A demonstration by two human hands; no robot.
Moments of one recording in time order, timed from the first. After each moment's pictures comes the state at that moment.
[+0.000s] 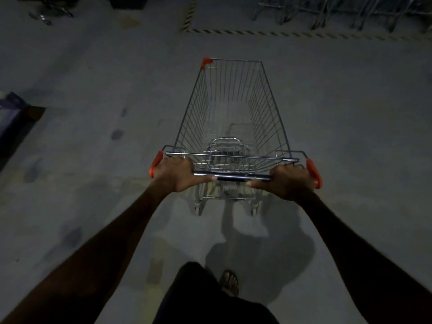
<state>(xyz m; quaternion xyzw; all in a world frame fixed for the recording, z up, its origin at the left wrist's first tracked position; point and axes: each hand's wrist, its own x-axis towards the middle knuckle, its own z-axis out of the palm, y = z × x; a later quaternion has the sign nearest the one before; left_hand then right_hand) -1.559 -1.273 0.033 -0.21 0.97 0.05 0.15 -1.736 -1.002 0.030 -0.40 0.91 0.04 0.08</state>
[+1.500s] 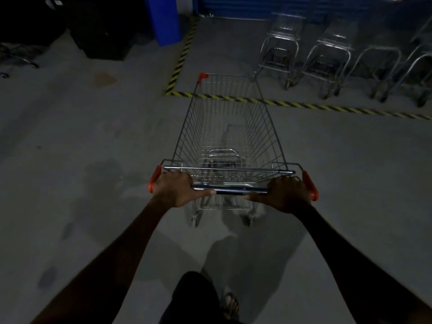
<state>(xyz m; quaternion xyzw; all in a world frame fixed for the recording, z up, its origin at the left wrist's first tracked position) -2.488 -1.864 0.037 -0.25 0.96 0.05 0.14 -2.678 -1.610 0.033 -0.40 0.91 0.05 0.14</state>
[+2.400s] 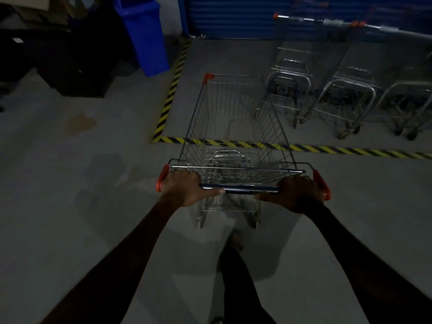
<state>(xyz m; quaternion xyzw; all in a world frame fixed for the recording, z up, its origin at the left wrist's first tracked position) -2.993 -2.259 0.042 -0.24 0.96 0.04 0.16 -3.180 -1.994 0.008 -0.38 0.92 0.03 0.09</state>
